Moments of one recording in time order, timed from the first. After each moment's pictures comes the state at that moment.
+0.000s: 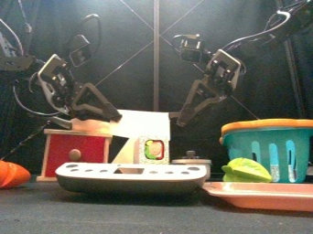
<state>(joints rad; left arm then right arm) -0.10 -0.10 1.09 -0.20 -0.74 0.05 -0.08 -0.12 0.74 -0.29 0.04 0.37</state>
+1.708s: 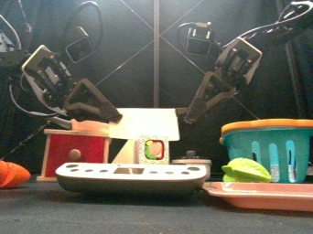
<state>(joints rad) -0.21 -0.03 1.06 -0.22 -0.74 0.04 0.01 -0.13 0.77 -0.29 0.04 0.38</state>
